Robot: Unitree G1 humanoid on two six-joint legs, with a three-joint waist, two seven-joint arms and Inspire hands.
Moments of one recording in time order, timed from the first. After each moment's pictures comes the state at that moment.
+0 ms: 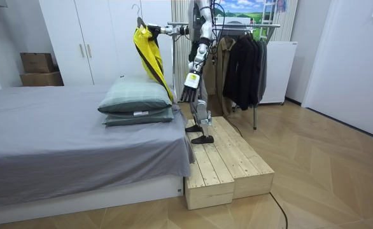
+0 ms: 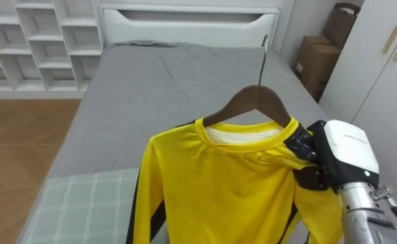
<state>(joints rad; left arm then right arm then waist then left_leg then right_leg) 0.24 0.33 0.15 1.10 0.31 -0.04 0.08 -0.08 -0.51 -0.04 0.22 -0.71 -0.11 -0.21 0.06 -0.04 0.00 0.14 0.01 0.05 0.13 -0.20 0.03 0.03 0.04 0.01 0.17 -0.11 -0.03</state>
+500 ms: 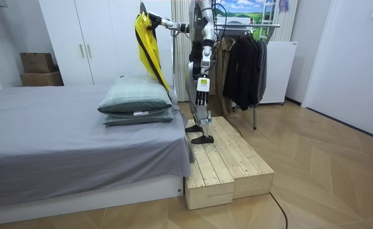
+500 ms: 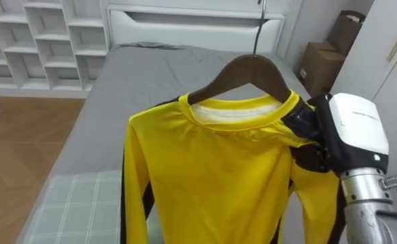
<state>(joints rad) 0.24 0.28 0.21 1.20 0.26 0.04 -0.10 -0.06 -0.51 -0.07 -0.07 -0.71 -0.07 -0.18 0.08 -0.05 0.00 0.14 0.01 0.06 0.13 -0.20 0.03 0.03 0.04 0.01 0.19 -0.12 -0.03</state>
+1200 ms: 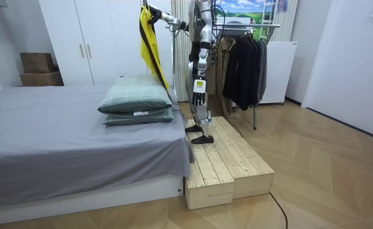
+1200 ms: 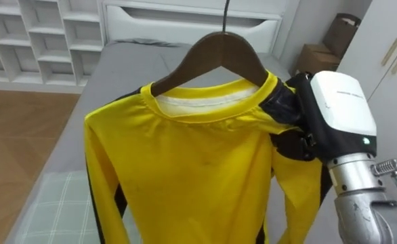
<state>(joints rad) 0.19 0.26 0.09 1.20 0.27 0.06 -0.10 -0.05 -0.47 -0.06 -0.27 -0.70 -0.03 -0.06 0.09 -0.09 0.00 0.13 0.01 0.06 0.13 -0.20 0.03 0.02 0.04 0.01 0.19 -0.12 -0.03</state>
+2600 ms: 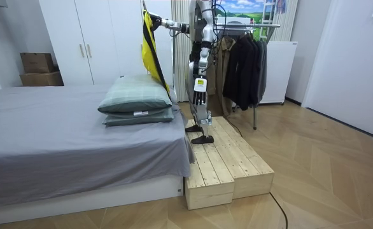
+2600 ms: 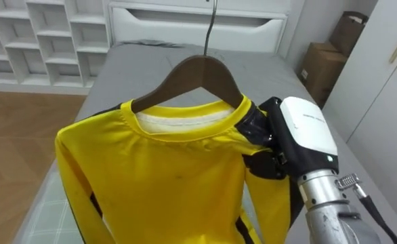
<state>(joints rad) 0.20 0.24 0.06 1.17 0.27 0.07 0.00 -0.03 -0.39 0.04 -0.20 -0.66 -0.02 -0.03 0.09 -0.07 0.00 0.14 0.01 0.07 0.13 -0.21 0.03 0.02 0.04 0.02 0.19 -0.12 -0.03</state>
